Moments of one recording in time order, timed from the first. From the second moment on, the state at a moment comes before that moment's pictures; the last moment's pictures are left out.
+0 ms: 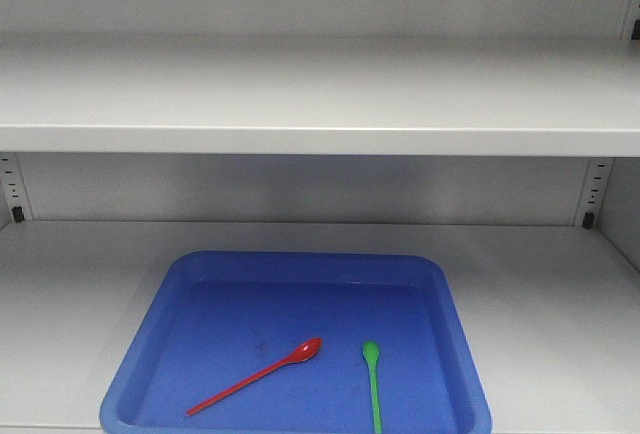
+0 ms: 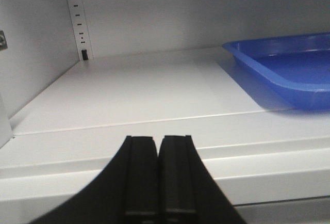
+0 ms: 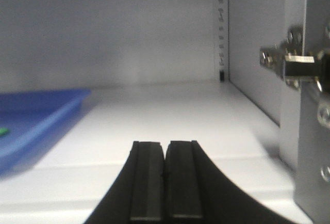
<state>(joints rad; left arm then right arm) -0.07 -0.01 0.03 0.07 0.06 -0.05 0.00 -0.01 0.03 -0.08 -0.02 0.15</state>
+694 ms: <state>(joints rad) -0.07 -0.01 0.03 0.07 0.06 -0.05 0.00 -0.01 0.03 -0.08 0.03 0.15</state>
